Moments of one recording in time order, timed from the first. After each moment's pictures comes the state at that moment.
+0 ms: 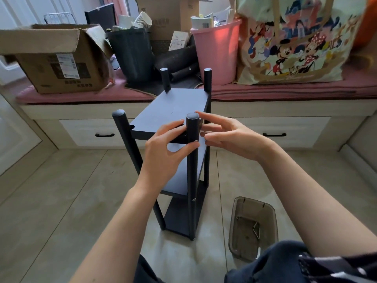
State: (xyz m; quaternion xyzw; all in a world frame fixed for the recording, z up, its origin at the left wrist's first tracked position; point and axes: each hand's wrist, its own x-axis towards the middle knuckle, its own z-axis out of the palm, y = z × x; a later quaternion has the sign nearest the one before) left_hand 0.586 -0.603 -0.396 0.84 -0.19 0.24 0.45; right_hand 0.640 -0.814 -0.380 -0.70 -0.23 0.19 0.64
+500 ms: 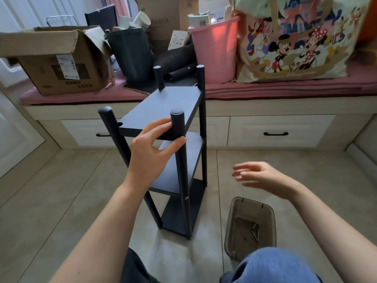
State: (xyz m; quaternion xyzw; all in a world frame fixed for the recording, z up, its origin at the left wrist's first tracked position) left_hand 0.589 -0.610 -0.404 0.82 -0.17 0.29 0.47; right_hand 0.621 -0.926 -0.507 -0.77 -0.06 0.21 0.60
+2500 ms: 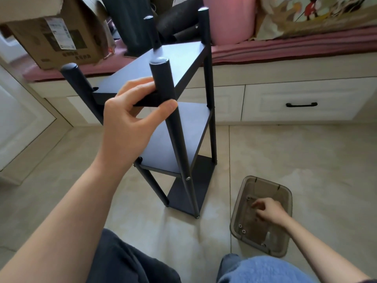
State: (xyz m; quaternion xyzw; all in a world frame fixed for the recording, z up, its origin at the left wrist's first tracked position) left_hand 0.584 -0.621 -0.399 0.83 -0.16 0.28 0.45; right_hand 0.599 -0.932 -0.743 -0.92 0.06 0.25 0.31
